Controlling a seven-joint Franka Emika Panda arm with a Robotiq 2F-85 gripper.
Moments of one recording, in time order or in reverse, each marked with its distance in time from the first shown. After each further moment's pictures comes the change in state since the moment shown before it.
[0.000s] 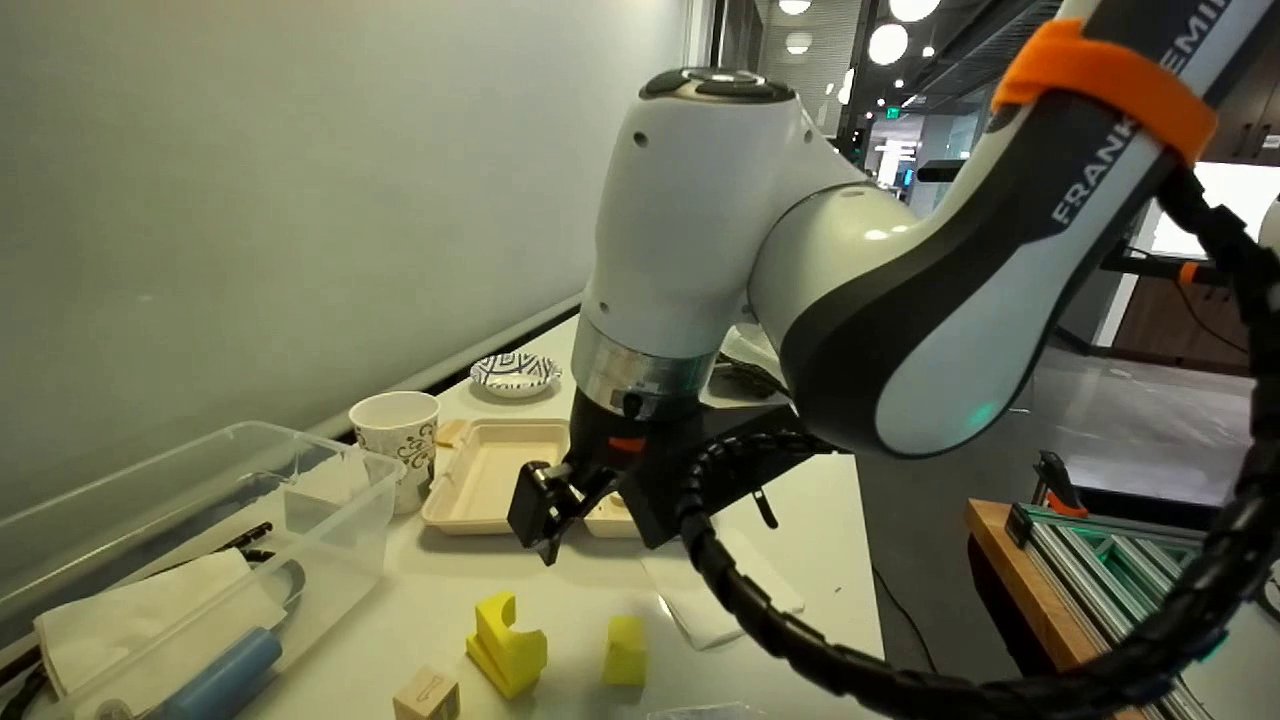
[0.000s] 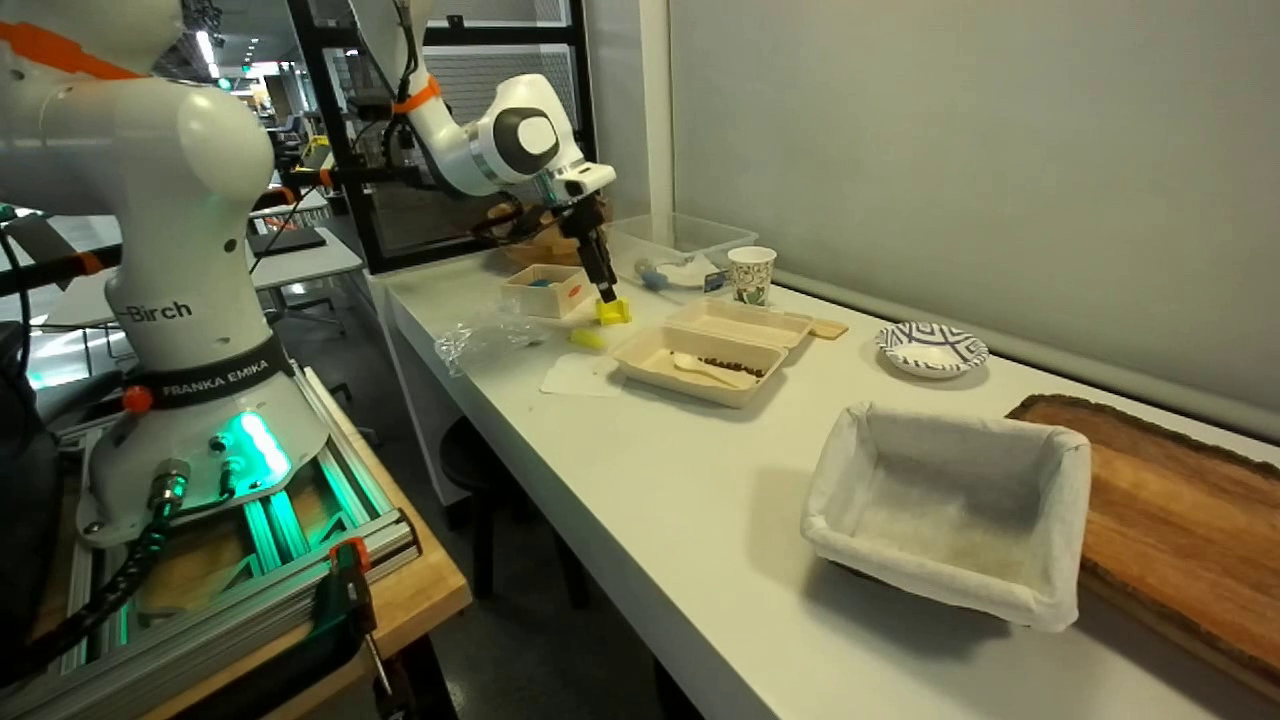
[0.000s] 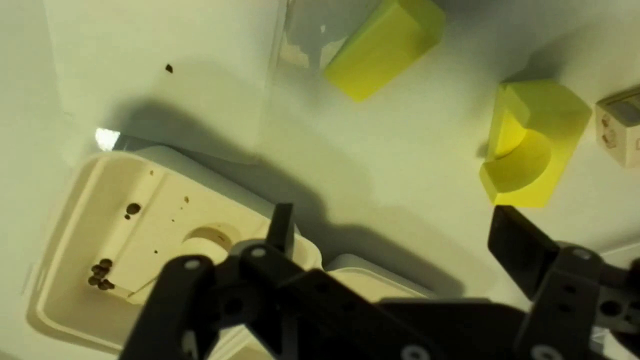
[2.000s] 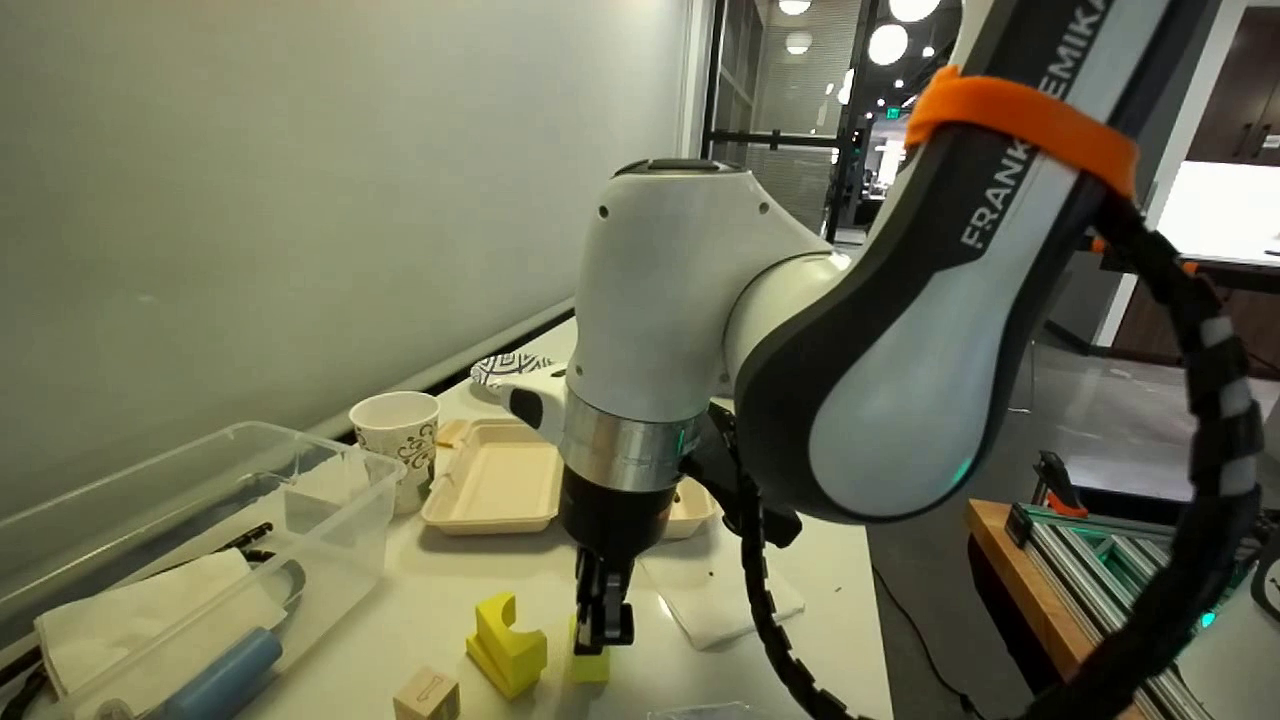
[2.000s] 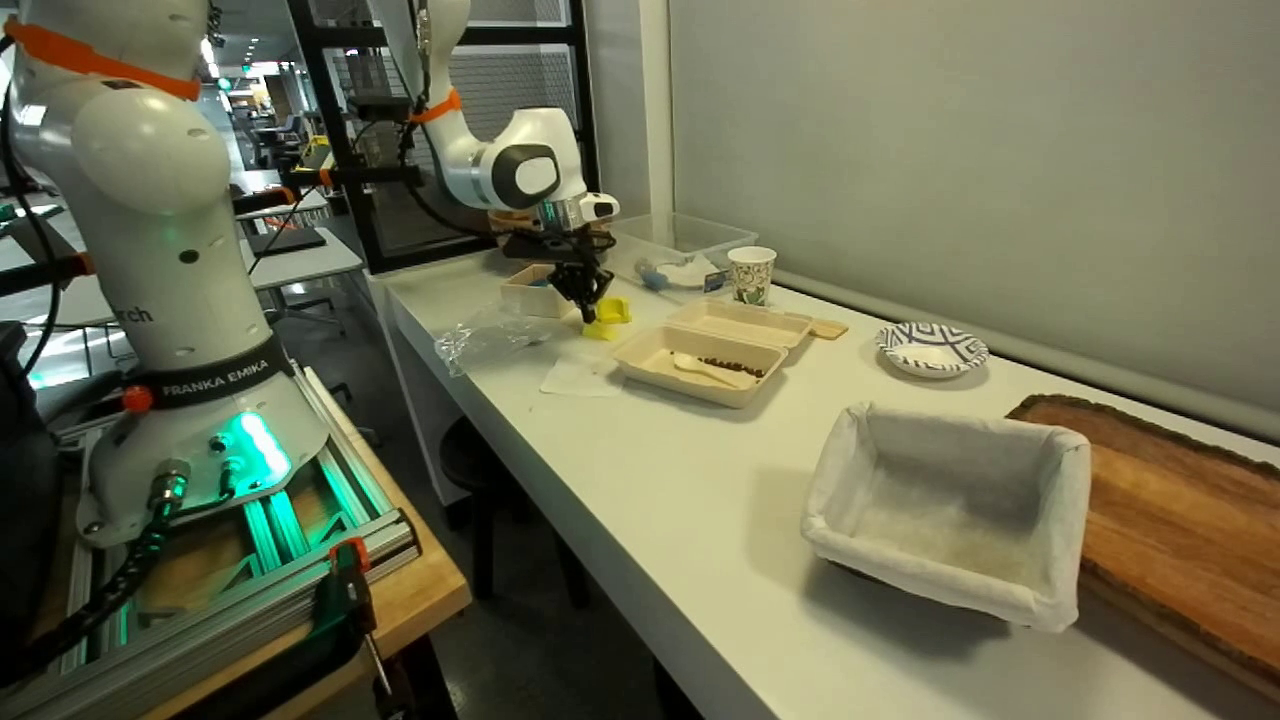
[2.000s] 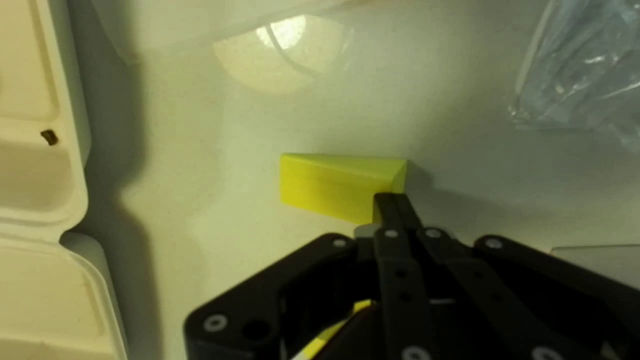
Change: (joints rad) arm -0.532 0.047 0.582 0.042 0.219 0.009 -1.250
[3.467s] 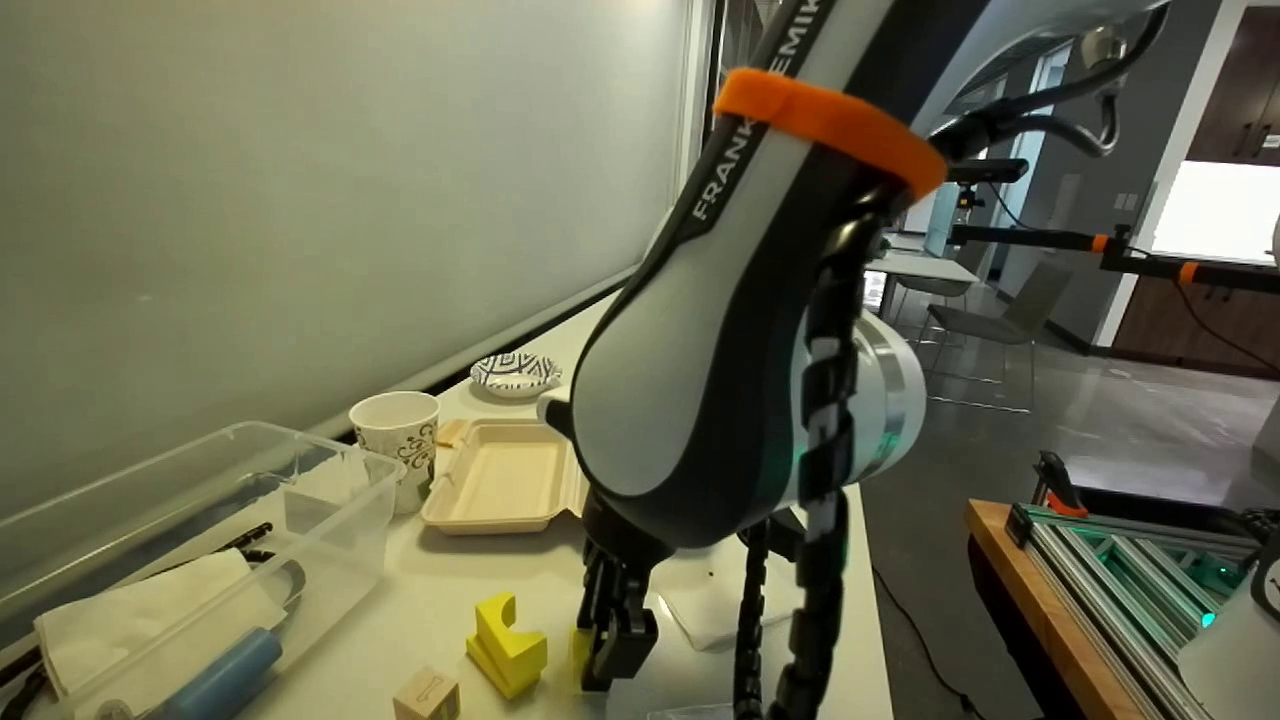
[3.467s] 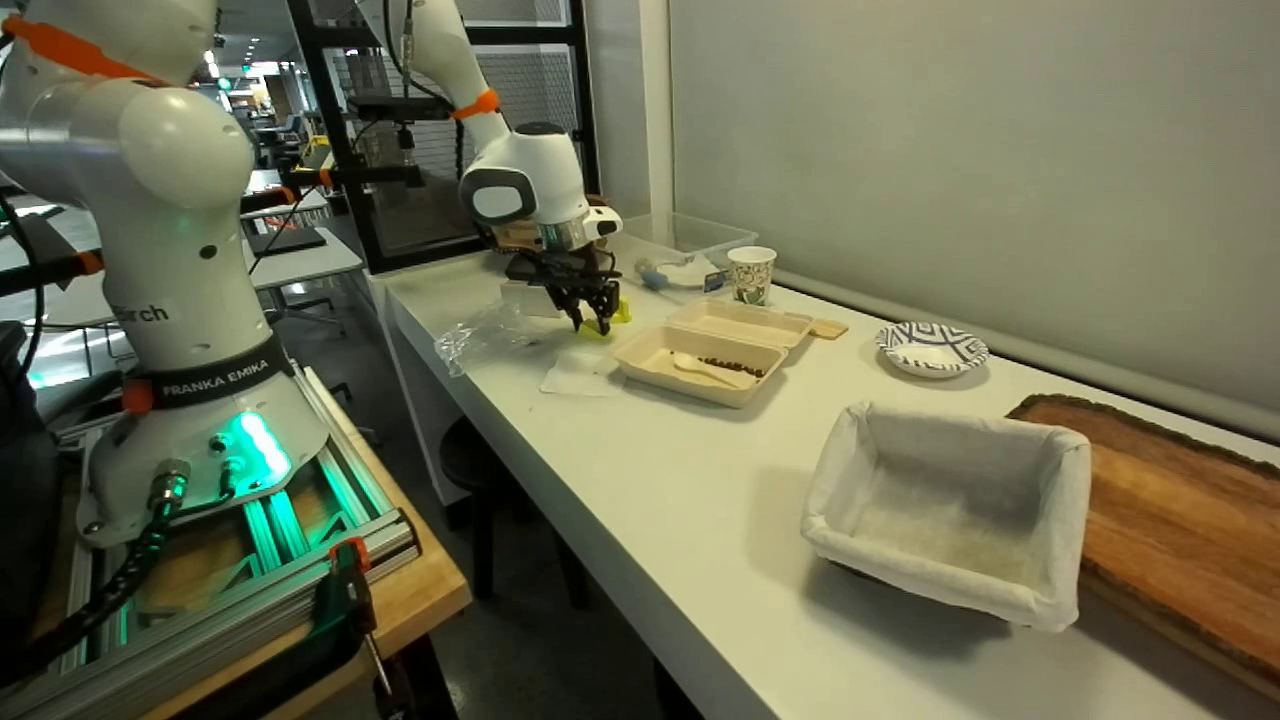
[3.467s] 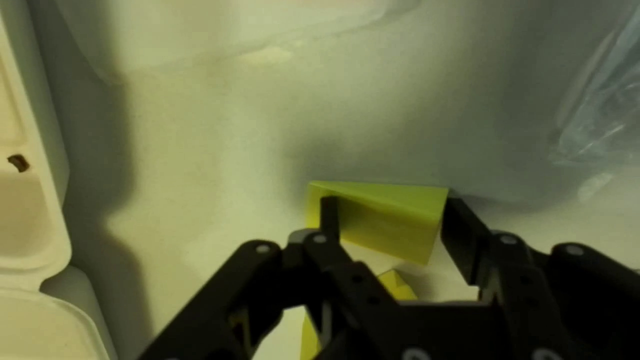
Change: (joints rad) arm 0.221 0.083 -0.118 0.034 1.006 0.068 -0.888
